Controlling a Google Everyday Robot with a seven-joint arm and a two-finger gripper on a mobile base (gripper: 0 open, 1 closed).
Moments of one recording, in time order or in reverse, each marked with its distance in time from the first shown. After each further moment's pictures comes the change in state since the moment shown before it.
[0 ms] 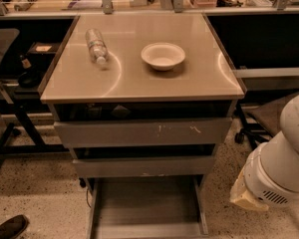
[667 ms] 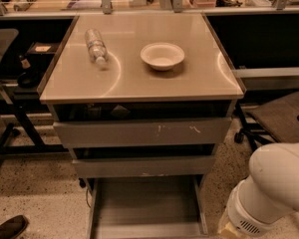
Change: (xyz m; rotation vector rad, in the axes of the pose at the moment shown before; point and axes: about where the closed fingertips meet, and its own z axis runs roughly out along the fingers) arm 0.019 0.034 0.103 -0.137 0.025 0.076
